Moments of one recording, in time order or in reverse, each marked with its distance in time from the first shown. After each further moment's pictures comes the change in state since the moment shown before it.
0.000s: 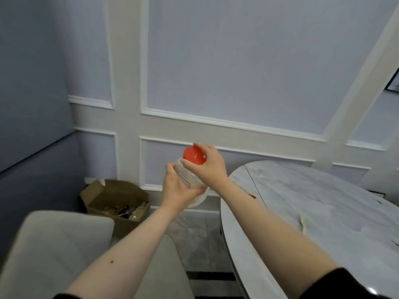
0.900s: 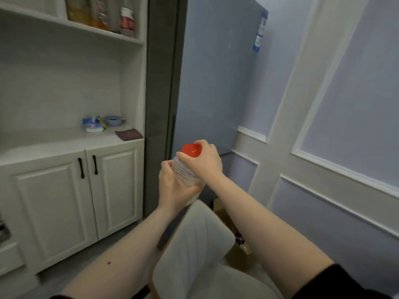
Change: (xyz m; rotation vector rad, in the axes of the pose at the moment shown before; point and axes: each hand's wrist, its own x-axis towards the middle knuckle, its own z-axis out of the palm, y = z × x) left_hand -0.082 -0.037 -0.329 0.335 0.845 -0.029; right_hand -0.050 -0.299 0.200 0.242 -0.543 -0.359
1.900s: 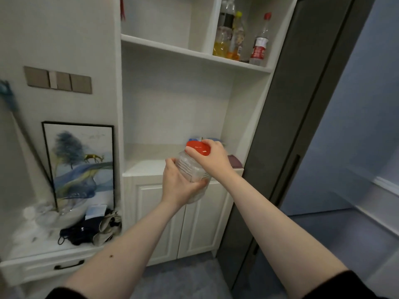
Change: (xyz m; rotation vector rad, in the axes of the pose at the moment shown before) left_hand 0.169 -0.137 -0.291 0.237 0.381 -0.118; right_hand 0.107 -0.249 0.259 0.258 -0.284 -0.384
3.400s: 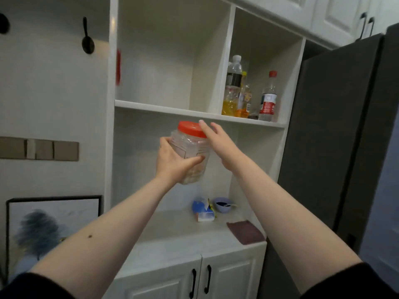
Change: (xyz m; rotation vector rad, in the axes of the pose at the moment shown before) left_hand 0.306 0.048 -0.005 -0.035 0.105 0.221; right_hand 0.263 -0.087 -0.014 0.425 0.000 -0.104
